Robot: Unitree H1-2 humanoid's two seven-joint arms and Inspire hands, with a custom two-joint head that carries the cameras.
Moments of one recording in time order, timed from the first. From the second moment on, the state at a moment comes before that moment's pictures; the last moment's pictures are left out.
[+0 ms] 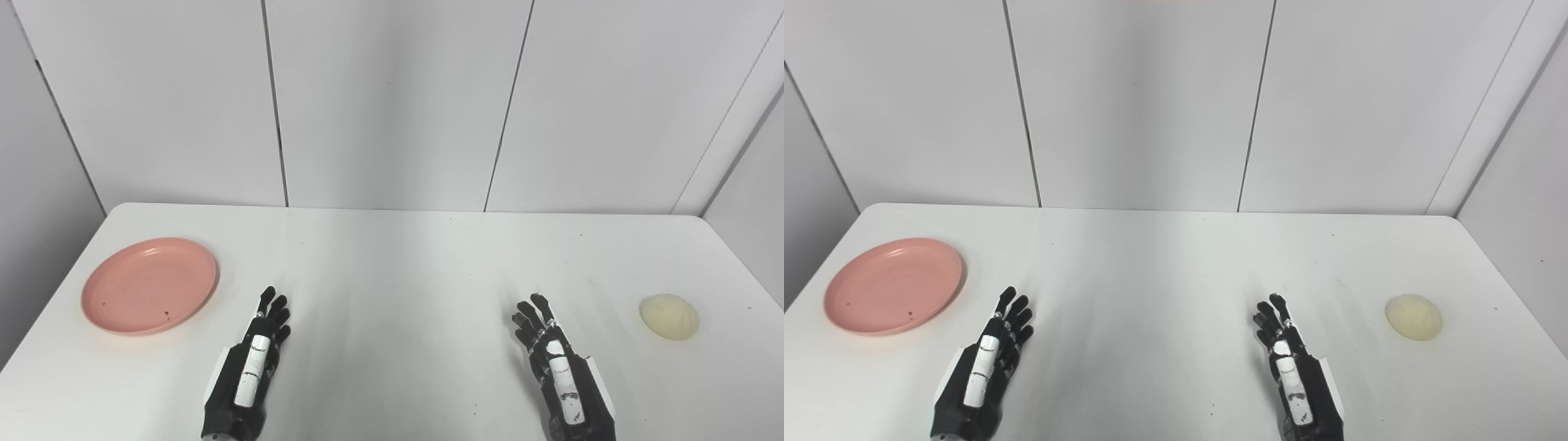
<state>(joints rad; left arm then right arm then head) -0.02 -0.01 -0.04 -0.06 -0.15 -0.01 -0.11 0.05 -0.07 -0.05 -0.13 0.18 -0.09 0.13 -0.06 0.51</state>
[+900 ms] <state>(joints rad) -0.02 -0.01 -0.04 -0.08 -0.15 0.03 -0.11 0.05 -0.07 -0.05 -0.13 0.18 -0.09 0.13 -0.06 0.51</state>
